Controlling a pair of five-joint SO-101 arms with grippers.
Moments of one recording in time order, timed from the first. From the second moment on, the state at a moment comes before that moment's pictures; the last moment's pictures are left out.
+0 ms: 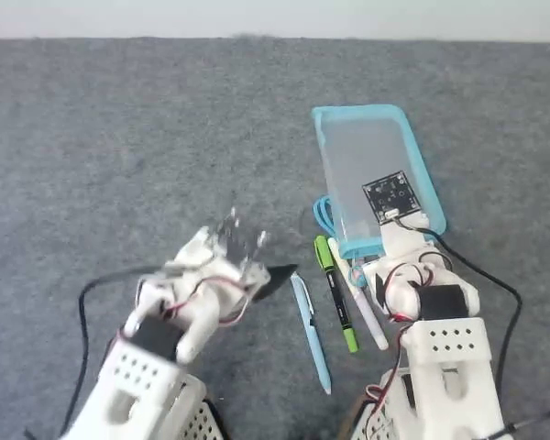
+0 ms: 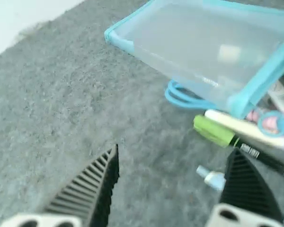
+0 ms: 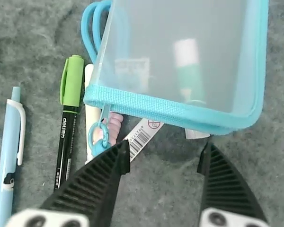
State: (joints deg) left arm 17.8 -68.4 78.3 41.2 -11.8; right arm -7.6 -56.9 66.2 58.0 16.2
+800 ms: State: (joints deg) left arm 29.4 -4.4 46.4 25.5 -6.6; right arm -1.9 -33.7 61.1 53.0 14.6
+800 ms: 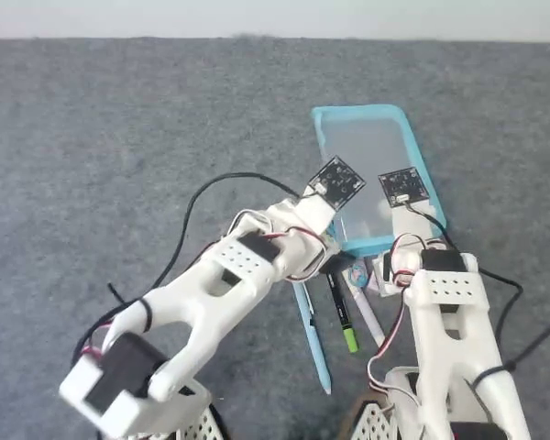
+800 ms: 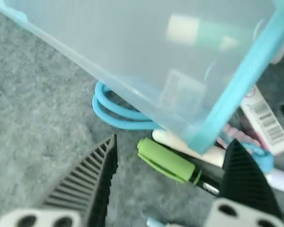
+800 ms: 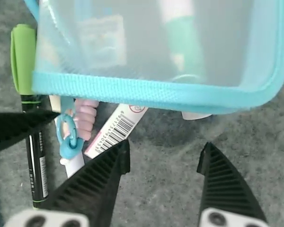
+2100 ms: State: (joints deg) left arm 9.4 -11.1 30.5 38.5 -4.8; right arm -6.2 -33.7 60.9 54.7 14.6
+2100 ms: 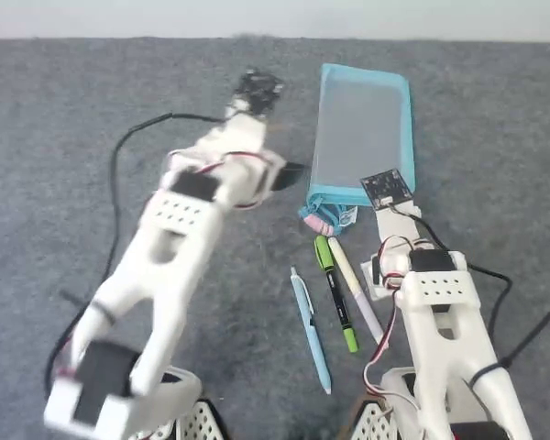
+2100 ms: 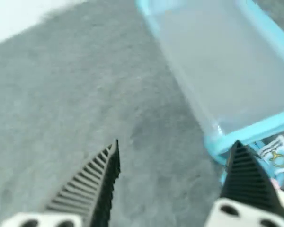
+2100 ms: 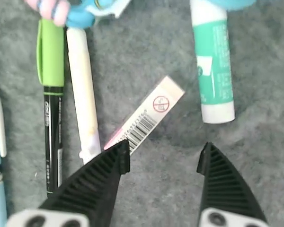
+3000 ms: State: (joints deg) left arm -17.6 -51.8 64.9 56.0 0.4; right arm -29.0 -6.0 25.3 63.1 26.1
